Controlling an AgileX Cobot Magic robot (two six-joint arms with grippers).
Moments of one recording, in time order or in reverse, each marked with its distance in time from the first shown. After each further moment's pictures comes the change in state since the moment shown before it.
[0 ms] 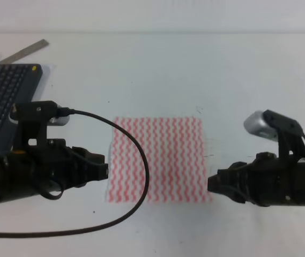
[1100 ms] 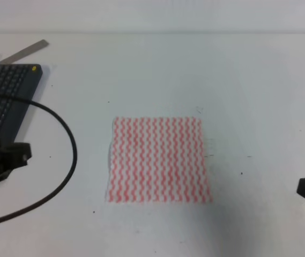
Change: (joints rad) left arm 0.412 -0.281 0.002 0.185 0.292 -0.124; right arm -0.329 -0.525 0.214 -0.230 0.116 0.145
